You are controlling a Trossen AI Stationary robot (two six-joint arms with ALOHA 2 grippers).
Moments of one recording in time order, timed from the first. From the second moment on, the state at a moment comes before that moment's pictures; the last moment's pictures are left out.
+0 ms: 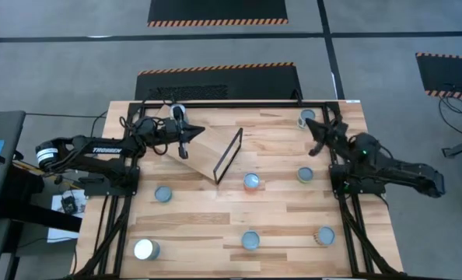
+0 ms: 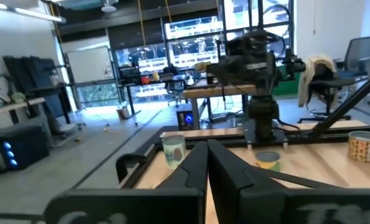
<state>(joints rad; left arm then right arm) 0.50 1.18 0.34 0.99 0.34 0.09 -0.31 0.21 0.18 0.23 0.38 0.05</state>
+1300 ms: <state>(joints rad) 0.49 1.18 0.34 1.00 0.34 0.13 -0.86 1.39 0.78 -0.45 0.45 0.41</state>
